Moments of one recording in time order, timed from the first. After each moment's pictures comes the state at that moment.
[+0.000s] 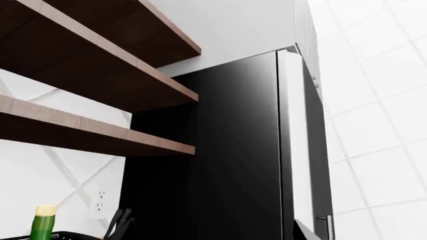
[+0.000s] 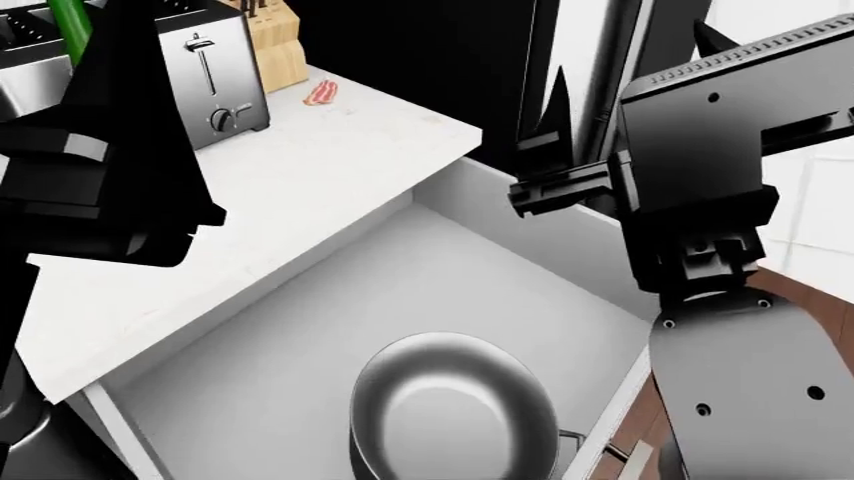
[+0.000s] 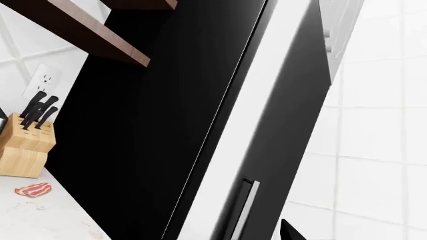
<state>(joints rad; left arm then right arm) -1.11 -1.14 0.67 1.04 -1.31 -0.12 -1.12 0.91 0.24 -0.43 -0.92 -0.15 1.40 0.09</state>
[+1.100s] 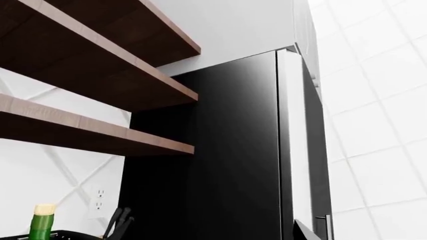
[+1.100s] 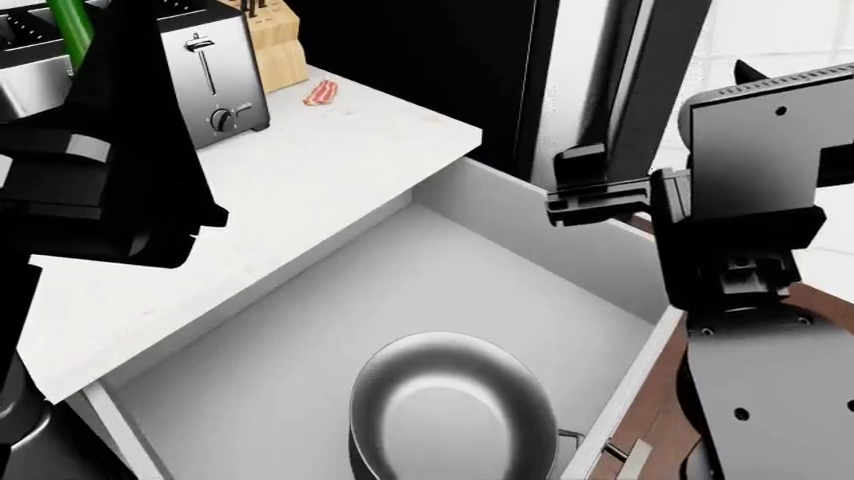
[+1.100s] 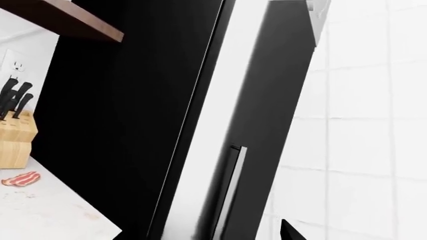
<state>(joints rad) -1.16 -1.16 0.76 1.03 -1.30 -0.08 -1.14 0.85 0.22 -0.30 -0.95 -0.15 1.46 0.08</state>
